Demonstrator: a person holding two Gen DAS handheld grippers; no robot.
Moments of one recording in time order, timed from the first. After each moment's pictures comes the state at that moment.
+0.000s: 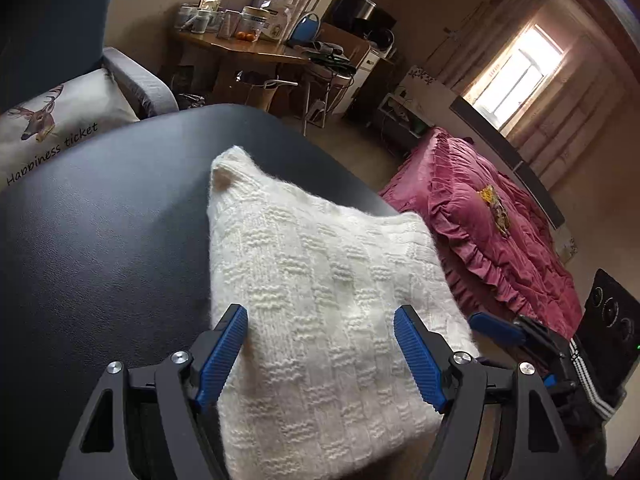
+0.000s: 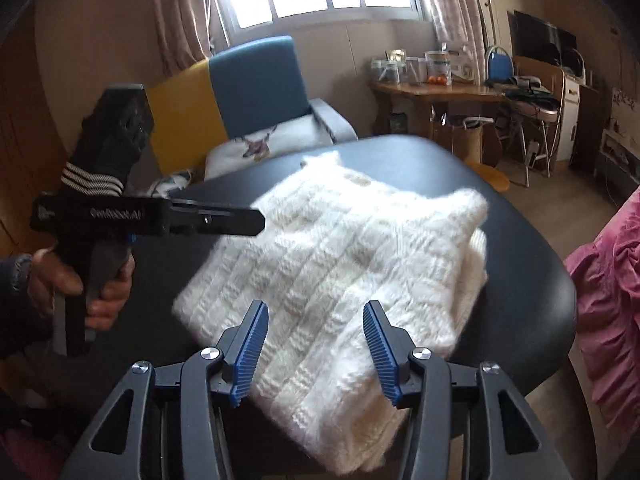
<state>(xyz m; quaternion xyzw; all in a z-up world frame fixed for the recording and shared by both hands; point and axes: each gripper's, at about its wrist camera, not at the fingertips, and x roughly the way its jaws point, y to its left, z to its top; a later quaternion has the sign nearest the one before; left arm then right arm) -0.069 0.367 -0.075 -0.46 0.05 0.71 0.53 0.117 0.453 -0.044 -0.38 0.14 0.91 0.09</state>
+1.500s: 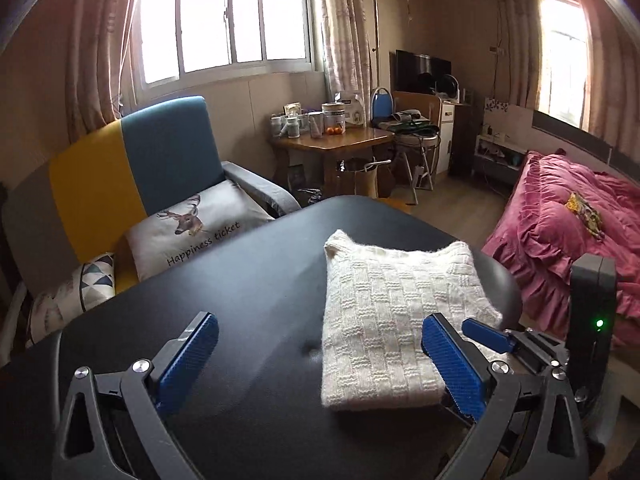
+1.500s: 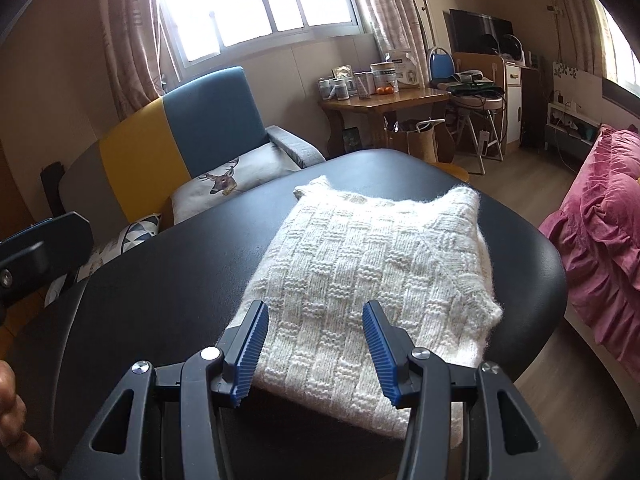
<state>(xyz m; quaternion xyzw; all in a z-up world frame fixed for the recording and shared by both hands) 0.053 0.292 0.024 -0.28 0.13 0.88 0.35 0.111 0.405 -0.011 -0.31 0.19 0.91 0.18</state>
